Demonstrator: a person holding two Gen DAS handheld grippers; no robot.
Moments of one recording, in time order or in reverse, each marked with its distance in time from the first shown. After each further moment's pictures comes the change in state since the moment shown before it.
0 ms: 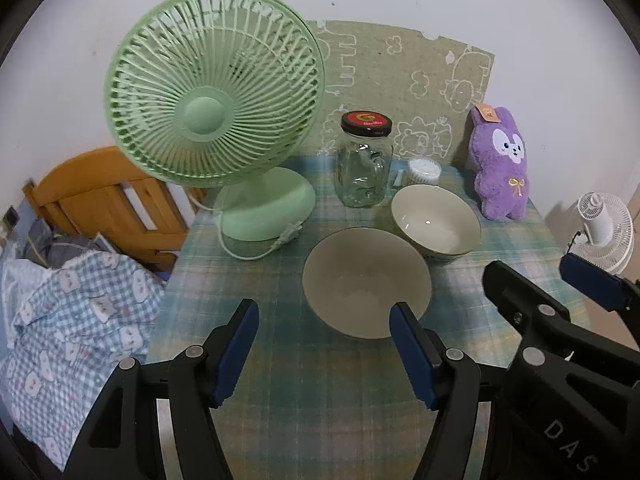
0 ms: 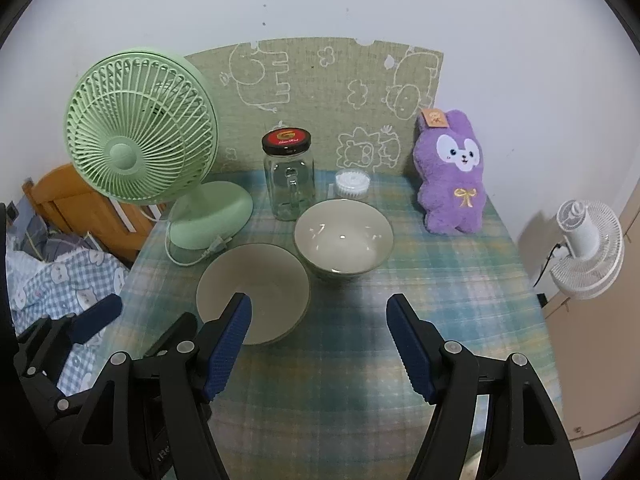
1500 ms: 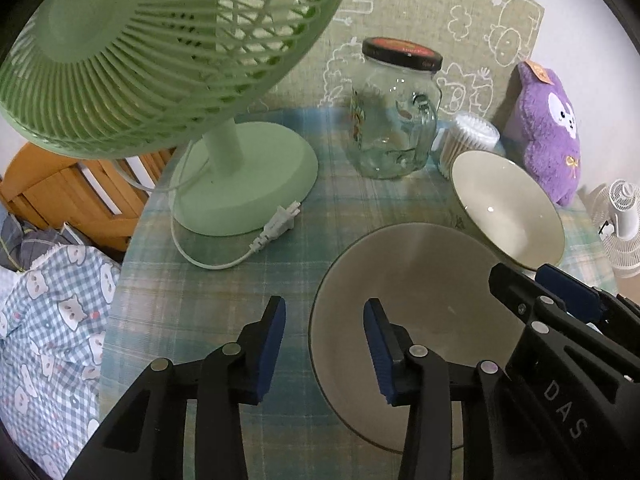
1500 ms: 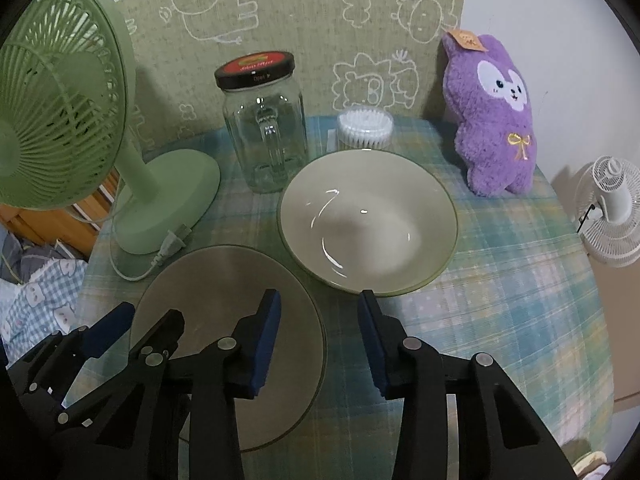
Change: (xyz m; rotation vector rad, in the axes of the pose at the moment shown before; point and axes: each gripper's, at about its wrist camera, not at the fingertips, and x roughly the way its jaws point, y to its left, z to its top) left arm 0.124 0.017 0.018 0.011 0.136 -0.029; right arm 0.143 0.008 0.014 0.094 0.158 -0.024
